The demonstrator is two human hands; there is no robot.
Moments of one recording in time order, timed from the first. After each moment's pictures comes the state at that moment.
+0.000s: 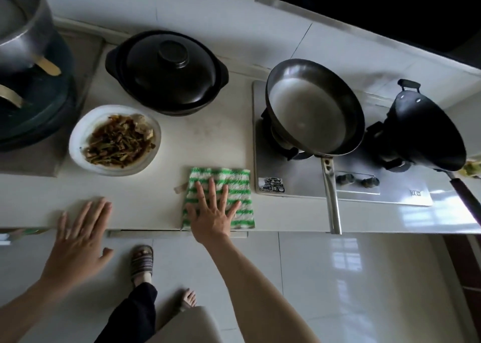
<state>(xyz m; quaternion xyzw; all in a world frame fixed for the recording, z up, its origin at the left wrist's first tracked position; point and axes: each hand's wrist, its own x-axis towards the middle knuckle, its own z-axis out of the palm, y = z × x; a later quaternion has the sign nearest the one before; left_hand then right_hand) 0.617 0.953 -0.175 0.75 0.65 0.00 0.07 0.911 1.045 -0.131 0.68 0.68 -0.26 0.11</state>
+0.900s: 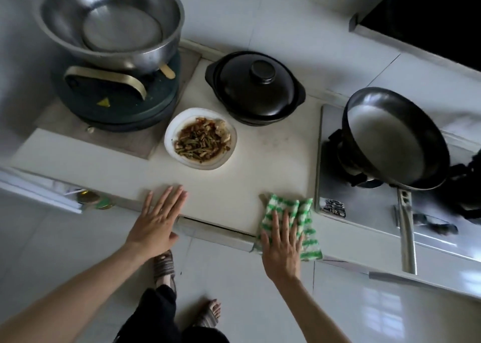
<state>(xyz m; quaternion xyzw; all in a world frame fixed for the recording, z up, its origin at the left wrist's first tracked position) 0.609 0.948 -0.162 0.73 0.67 -0.05 0.13 0.951 0.986 -0.170 0.69 0.70 -0.18 0.02</state>
